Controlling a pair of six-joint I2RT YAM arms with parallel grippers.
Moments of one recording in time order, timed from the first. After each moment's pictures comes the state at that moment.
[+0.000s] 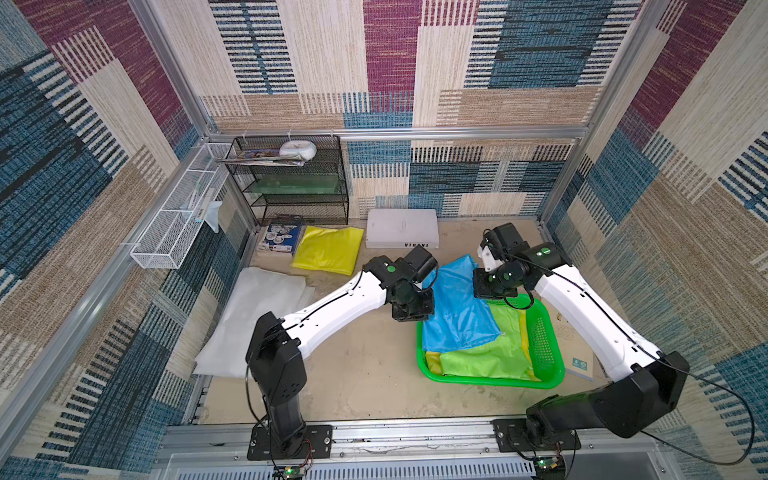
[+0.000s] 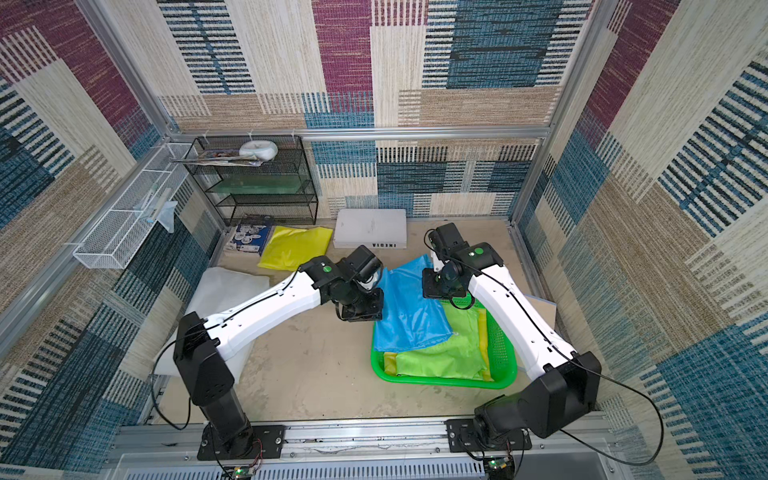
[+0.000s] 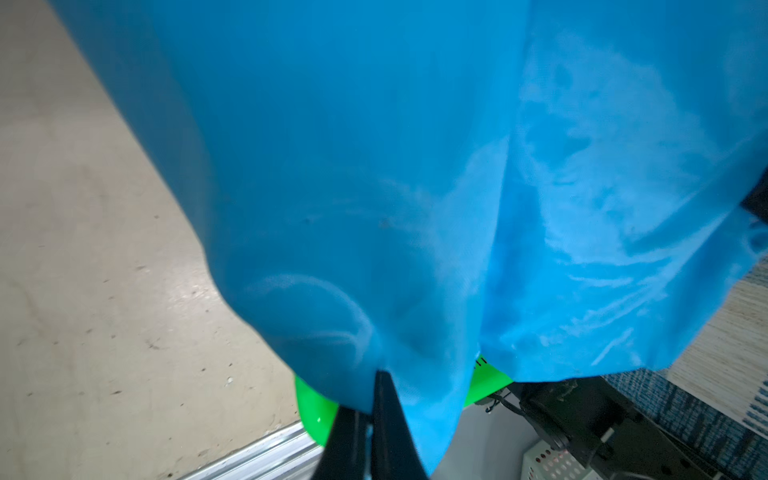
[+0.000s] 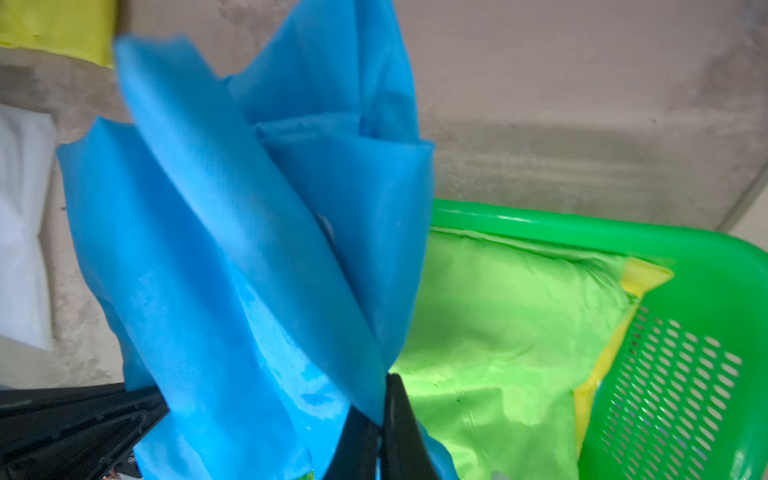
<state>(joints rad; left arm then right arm) -0.87 1.83 1.69 -1.03 0.25 -0.82 0.40 1.40 1.40 -1.18 -0.04 0.39</state>
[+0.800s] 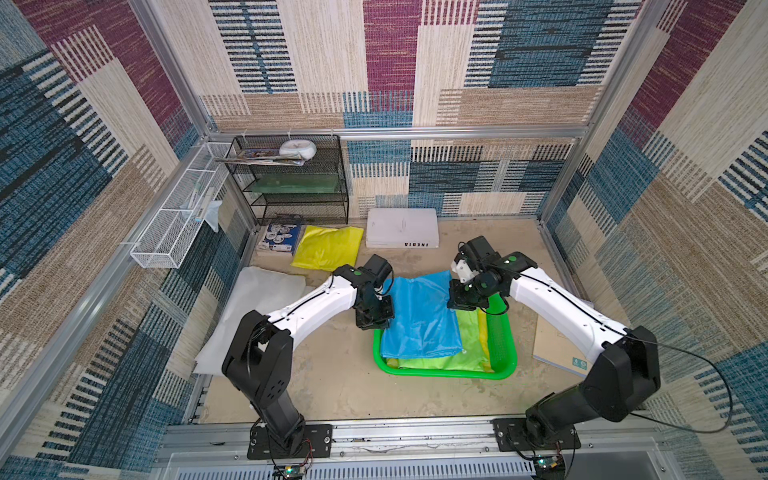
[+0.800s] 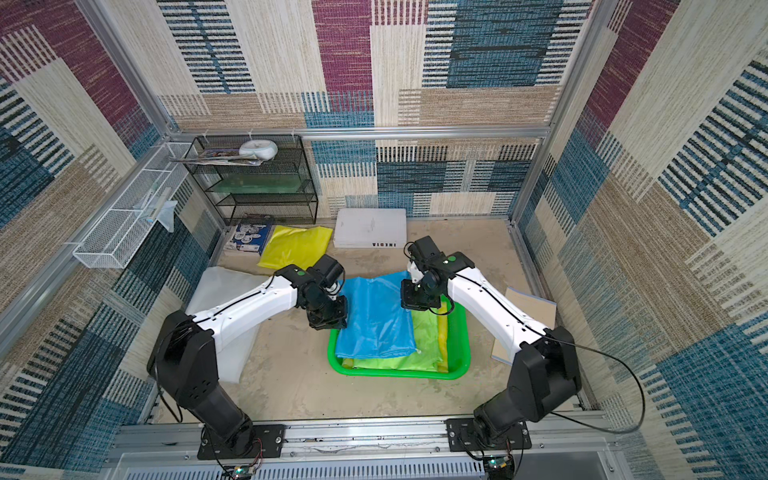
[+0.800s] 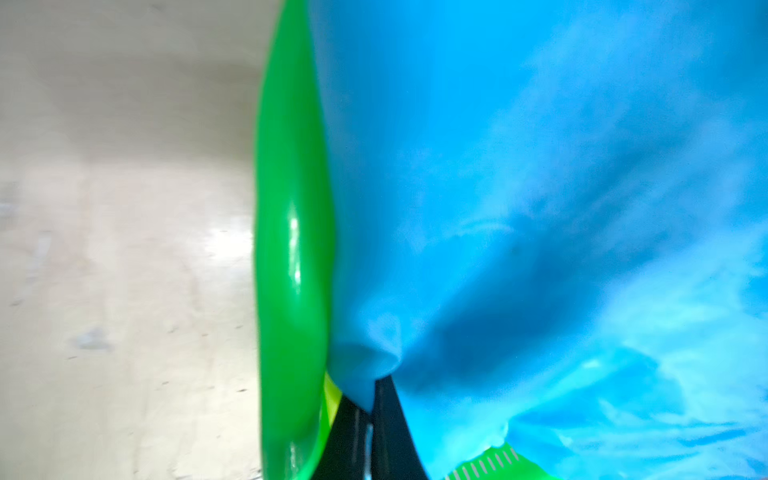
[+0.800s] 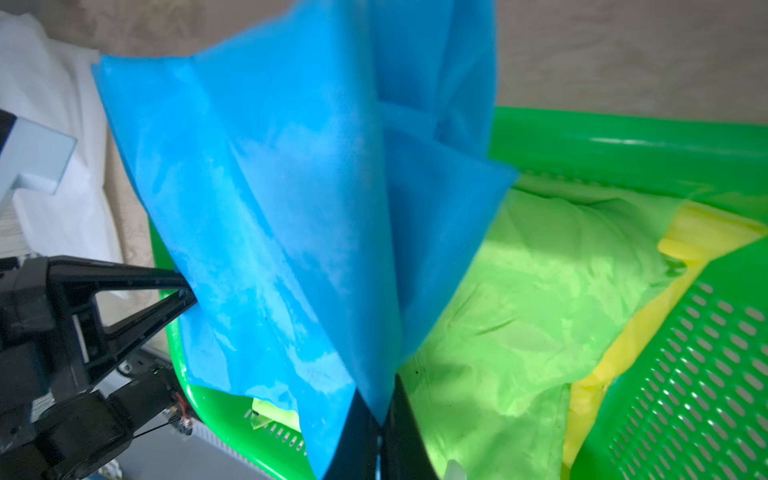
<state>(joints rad) -0.56 1.66 1.28 -0.96 0.30 -0.71 0.55 1.56 1.35 -0.98 -0.26 0.49</state>
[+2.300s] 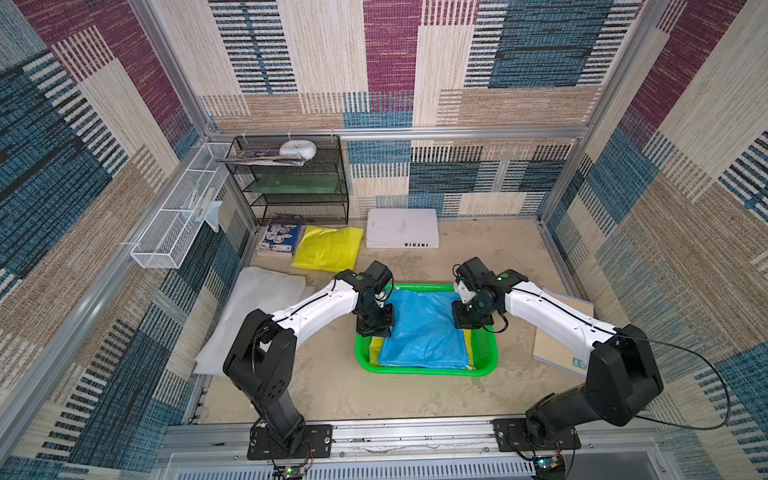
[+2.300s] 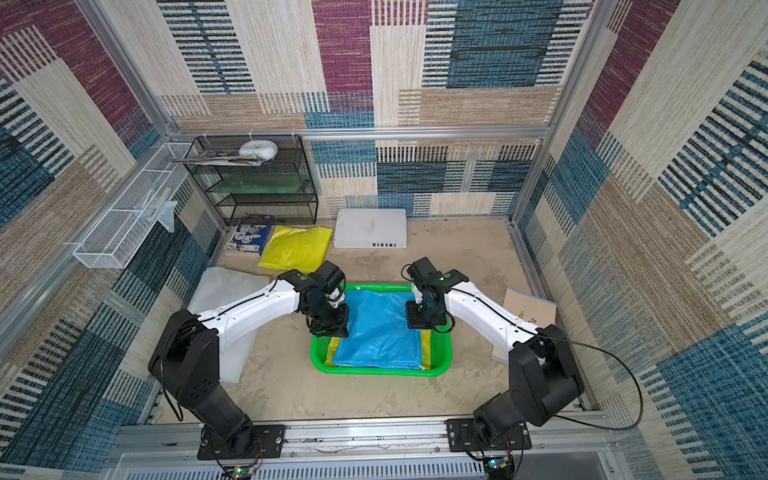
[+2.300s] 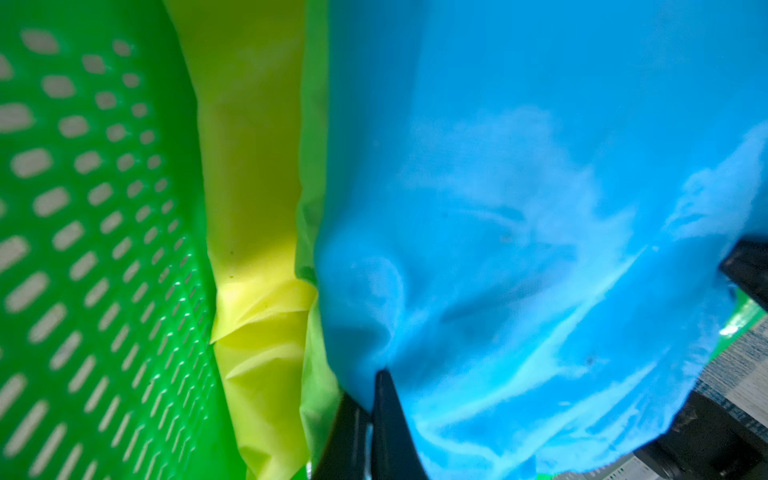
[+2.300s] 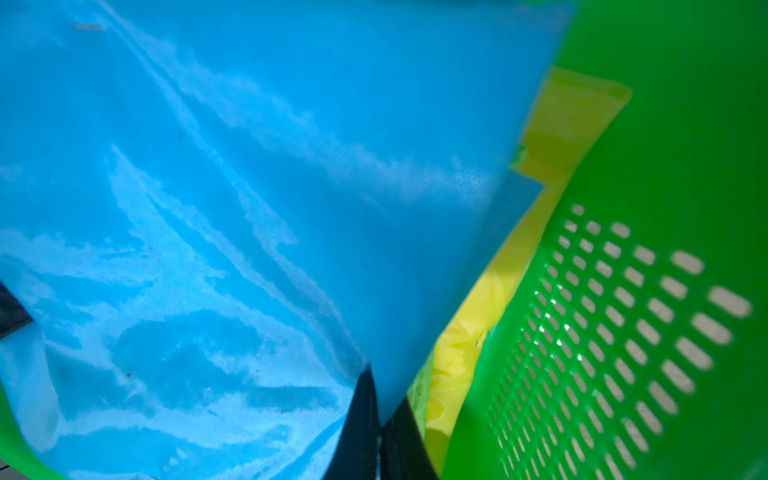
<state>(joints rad) -0.60 1.70 1.24 -0.93 0.36 -0.66 0.52 1.50 1.10 -0.93 -0.14 0.42</state>
